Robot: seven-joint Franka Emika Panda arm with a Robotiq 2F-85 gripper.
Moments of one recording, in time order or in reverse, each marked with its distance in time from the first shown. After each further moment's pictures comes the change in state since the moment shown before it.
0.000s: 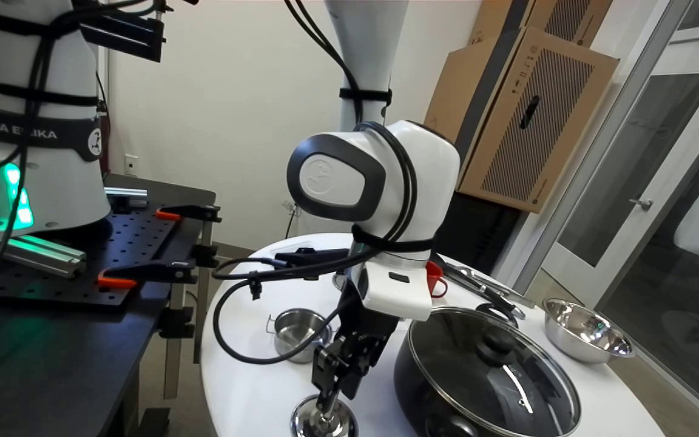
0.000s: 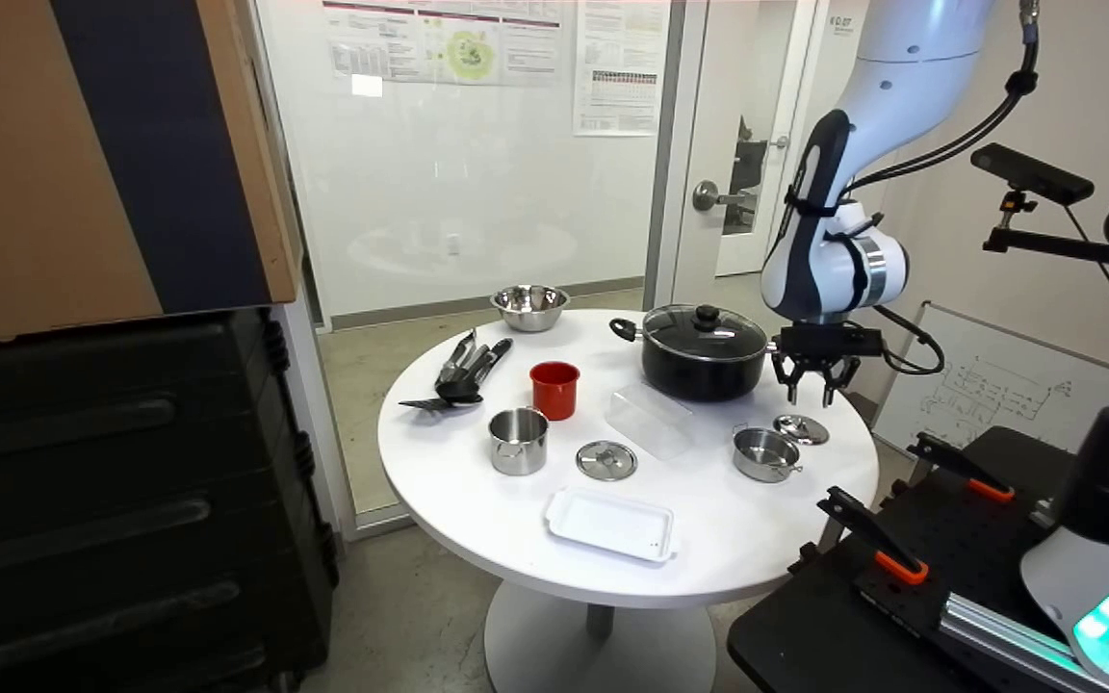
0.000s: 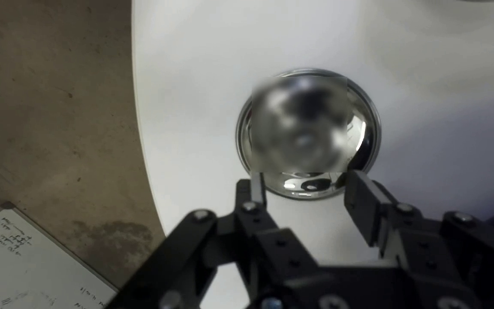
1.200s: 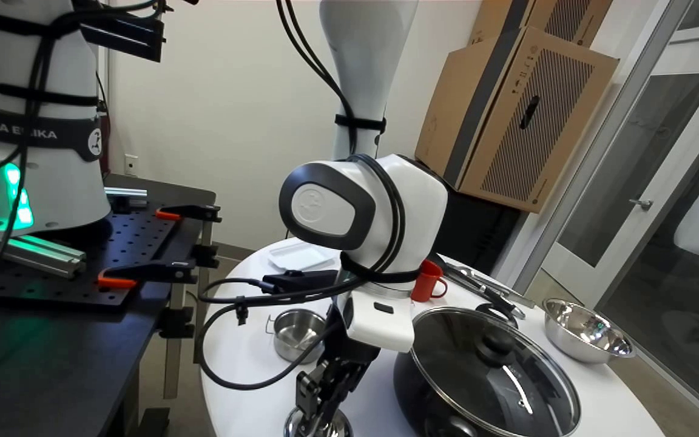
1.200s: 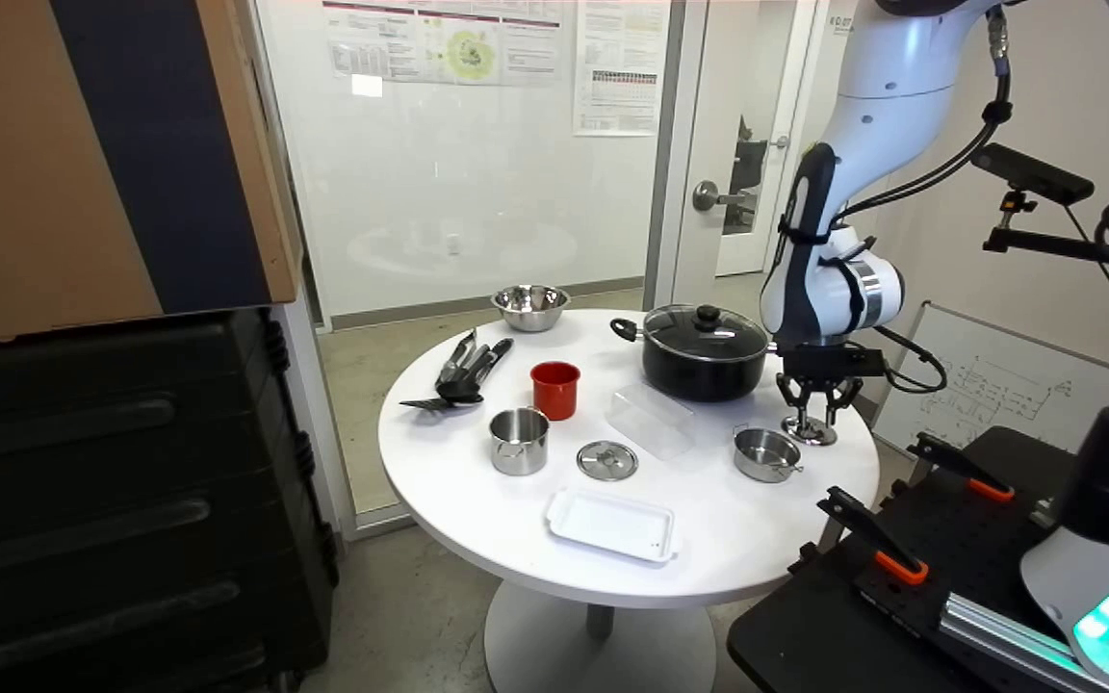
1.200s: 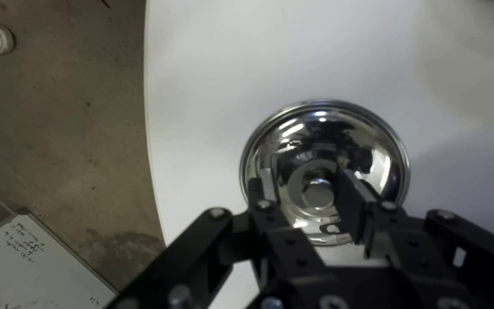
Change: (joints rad) arm 0.003 0.103 -0.005 0.044 0.004 0.000 0.000
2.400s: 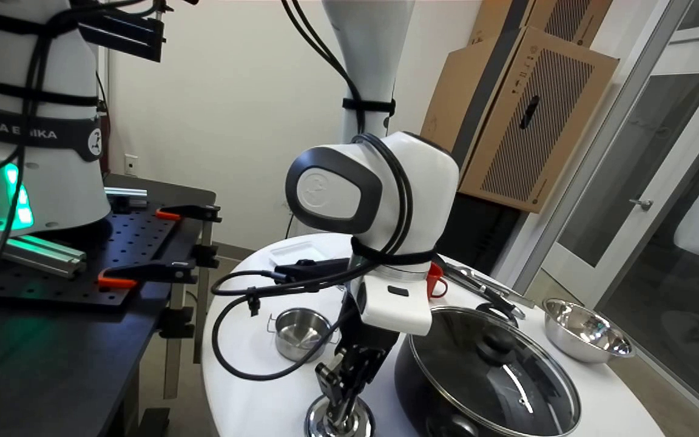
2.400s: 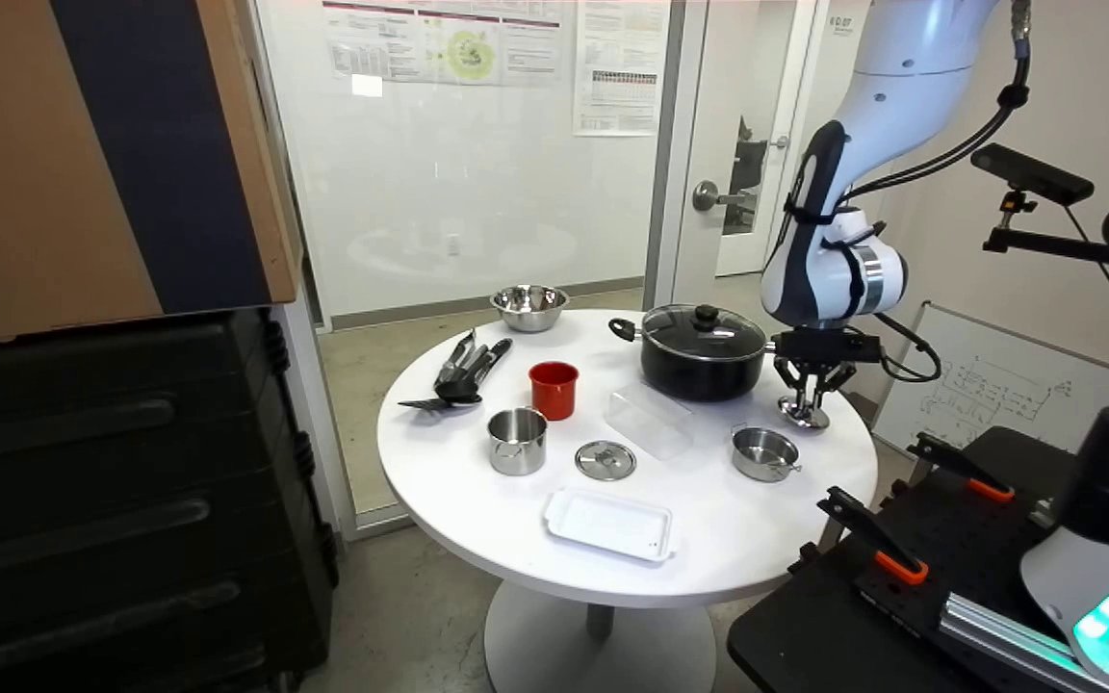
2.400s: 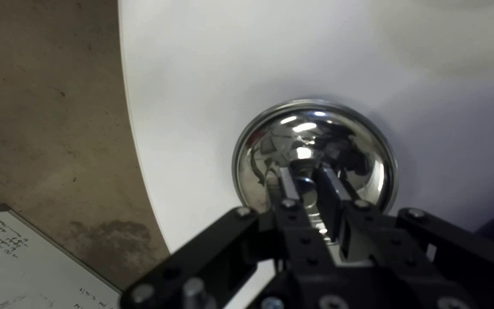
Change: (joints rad) arm -0.044 -0.069 0.034 -0.018 0.027 0.036 -0.024
